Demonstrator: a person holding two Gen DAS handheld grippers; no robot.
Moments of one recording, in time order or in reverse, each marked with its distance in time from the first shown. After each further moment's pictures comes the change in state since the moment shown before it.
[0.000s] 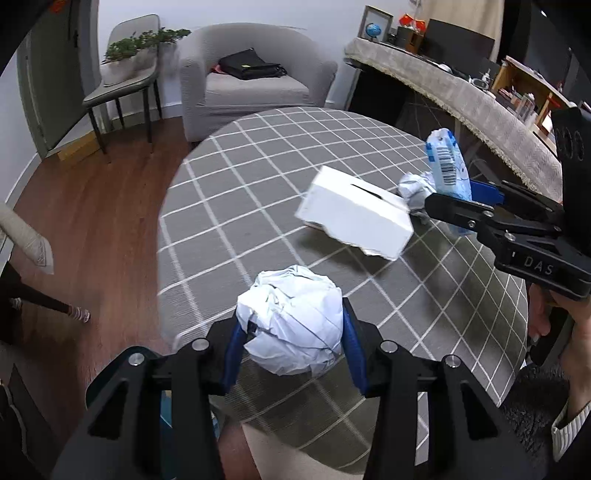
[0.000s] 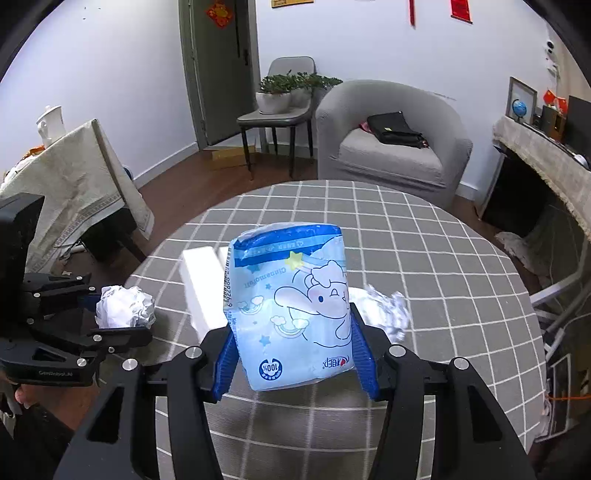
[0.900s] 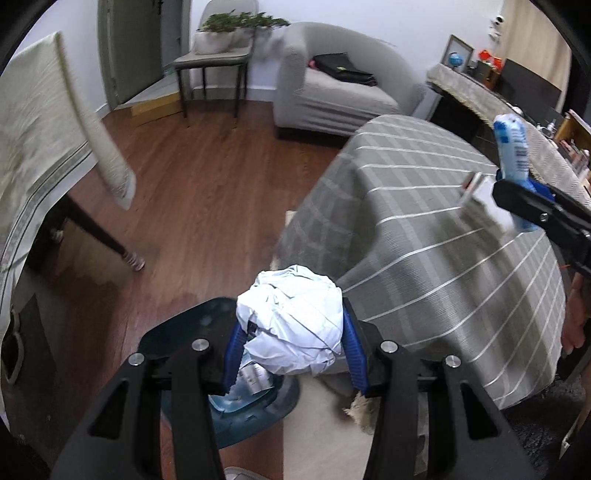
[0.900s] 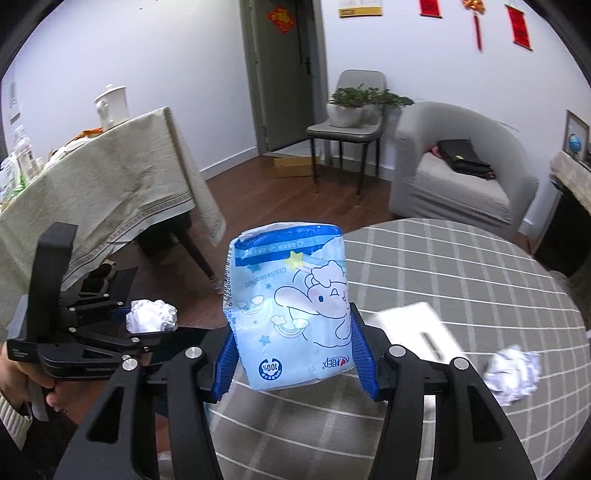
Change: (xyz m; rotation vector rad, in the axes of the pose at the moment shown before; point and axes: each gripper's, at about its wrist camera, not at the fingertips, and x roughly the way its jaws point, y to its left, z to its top) left arm -0.047 0.122 -0.066 -0.224 -0.011 0.175; right arm 0.028 0.129 0.027 -0.117 -0.029 0.199
